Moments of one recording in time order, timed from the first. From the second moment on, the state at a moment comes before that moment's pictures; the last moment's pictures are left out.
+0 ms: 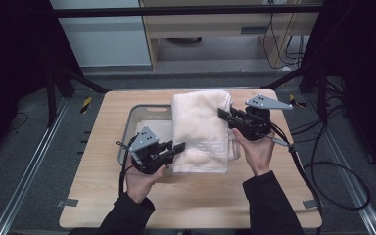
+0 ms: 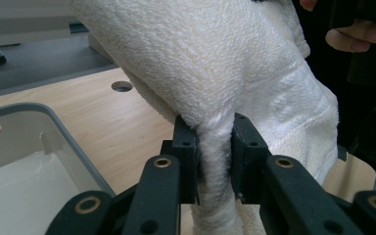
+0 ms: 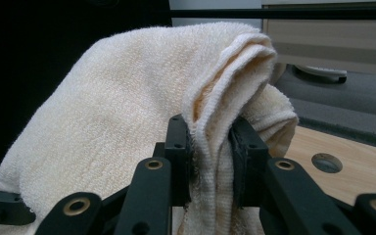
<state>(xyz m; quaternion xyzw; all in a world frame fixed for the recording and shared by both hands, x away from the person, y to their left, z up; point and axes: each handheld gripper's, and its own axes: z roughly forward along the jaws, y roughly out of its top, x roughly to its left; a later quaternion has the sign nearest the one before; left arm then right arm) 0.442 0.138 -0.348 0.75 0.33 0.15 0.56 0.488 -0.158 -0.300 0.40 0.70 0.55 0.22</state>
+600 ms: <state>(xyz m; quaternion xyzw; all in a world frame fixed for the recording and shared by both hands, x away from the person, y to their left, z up) 0.442 0.163 -0.334 0.73 0.33 0.17 0.57 0.493 -0.131 -0.279 0.38 0.70 0.56 0.23</state>
